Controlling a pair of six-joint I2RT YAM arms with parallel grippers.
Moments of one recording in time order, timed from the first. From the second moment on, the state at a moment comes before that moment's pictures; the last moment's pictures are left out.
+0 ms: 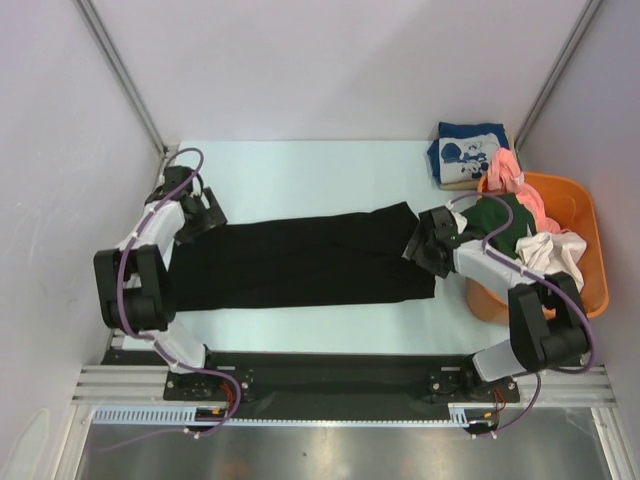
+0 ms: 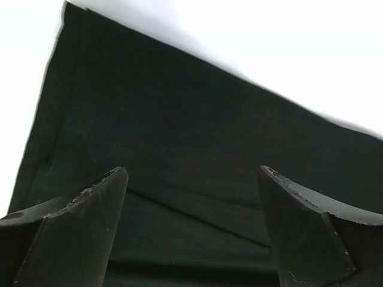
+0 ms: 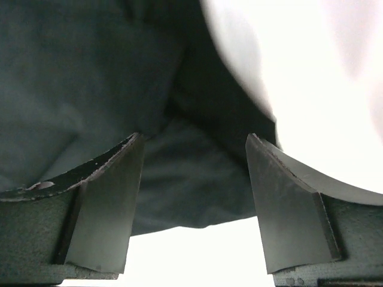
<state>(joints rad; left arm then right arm) 0.11 1.64 1.18 -0.56 -0.07 -0.38 0.34 1.43 0.81 -0.38 0.20 0.77</state>
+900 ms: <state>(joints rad) 0.39 1.73 1.17 -0.56 0.01 -0.45 0.18 1.98 1.25 -0.14 0.00 0.57</state>
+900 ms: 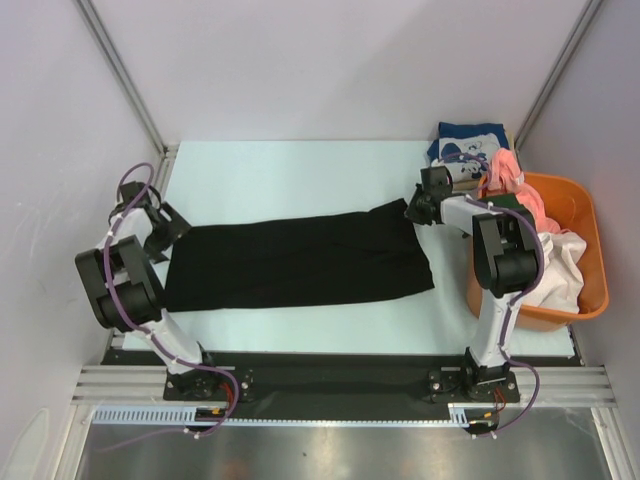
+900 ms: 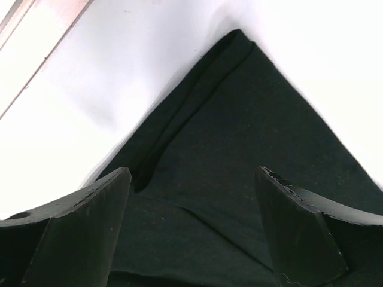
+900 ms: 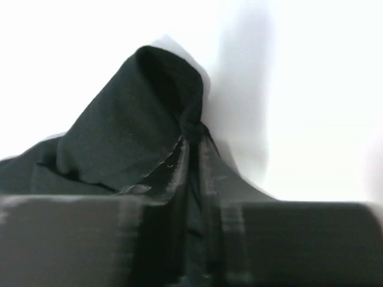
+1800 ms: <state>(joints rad) 0.38 1.53 1.07 -0.43 0.26 -0.58 0.32 2.94 2.60 0.22 -0.03 0.68</state>
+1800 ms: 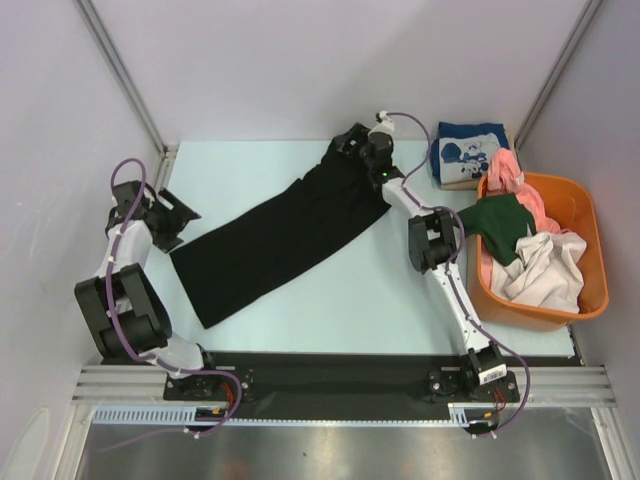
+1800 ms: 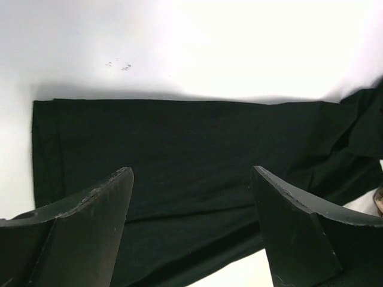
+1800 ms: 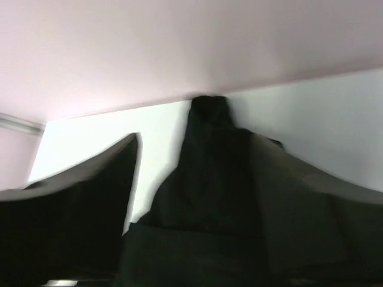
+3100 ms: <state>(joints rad) 0.35 0.62 0.73 -0.59 0.06 -0.53 1.18 2.21 1.56 0.10 -0.10 1.09</state>
